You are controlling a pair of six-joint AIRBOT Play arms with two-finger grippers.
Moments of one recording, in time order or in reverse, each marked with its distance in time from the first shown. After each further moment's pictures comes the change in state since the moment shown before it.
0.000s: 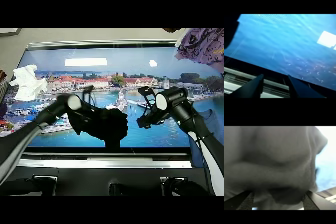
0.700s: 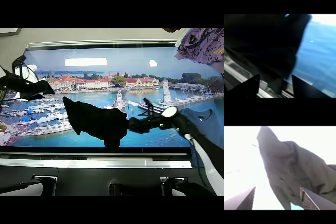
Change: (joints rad) left arm 0.607 0.083 0.237 0.074 -0.318 0.272; right arm -0.192 -0.109 -0.385 0.941 -0.417 -0.320
